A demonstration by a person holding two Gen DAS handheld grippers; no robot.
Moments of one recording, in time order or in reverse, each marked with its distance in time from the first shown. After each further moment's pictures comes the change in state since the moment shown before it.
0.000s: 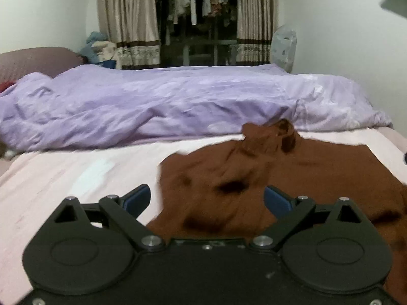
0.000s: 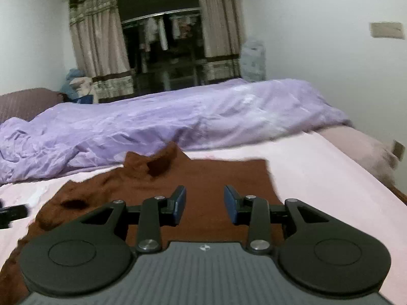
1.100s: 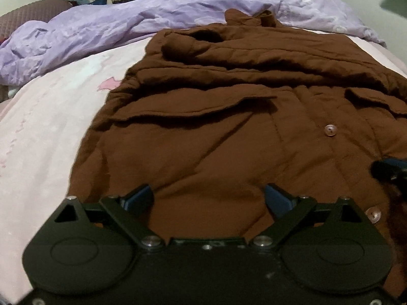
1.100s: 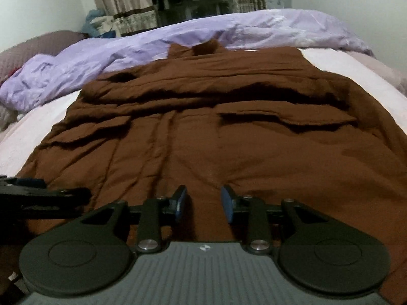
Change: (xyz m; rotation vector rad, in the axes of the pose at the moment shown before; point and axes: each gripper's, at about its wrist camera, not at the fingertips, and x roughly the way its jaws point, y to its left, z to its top) left arm -0.050 -0.025 -0.127 0.048 0.360 0.019; right arm -0.088 0.023 -0.136 0.038 0.317 0.109
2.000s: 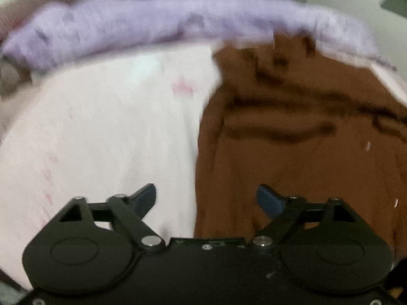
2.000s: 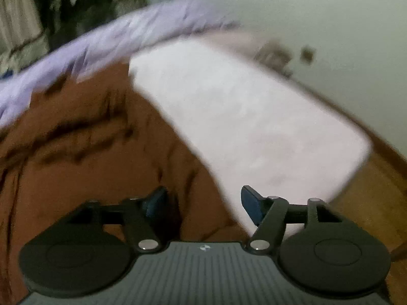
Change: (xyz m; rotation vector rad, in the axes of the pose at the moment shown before) left arm -0.059 0.127 0.012 -0.077 -0.036 -0.014; right arm -0.094 -0.134 0.013 0.247 -0.127 -0.485
